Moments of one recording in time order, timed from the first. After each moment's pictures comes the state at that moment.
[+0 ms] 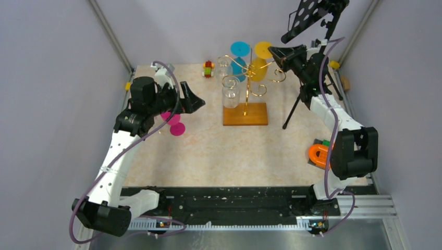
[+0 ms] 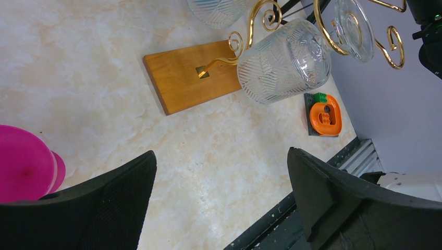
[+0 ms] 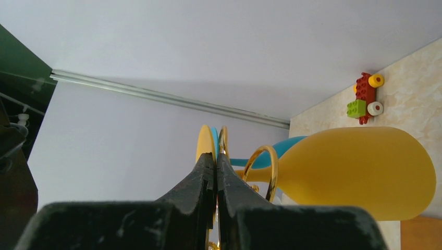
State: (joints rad) left arm -0.22 1.11 1.24 -0.53 0.48 -0.40; right arm 0.14 1.62 1.27 0.49 -0.36 1.37
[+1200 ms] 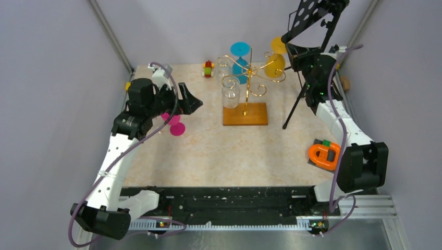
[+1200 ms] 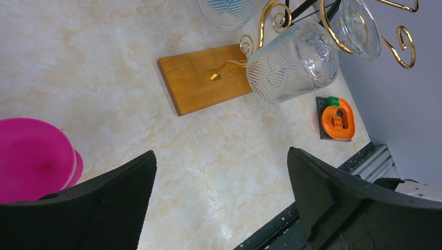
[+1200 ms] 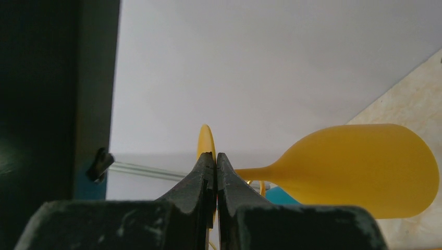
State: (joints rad) left arm -0.22 1.09 1.24 -0.55 0.43 -0.37; right arm 0.15 1.51 1.24 0.37 -0.02 1.34
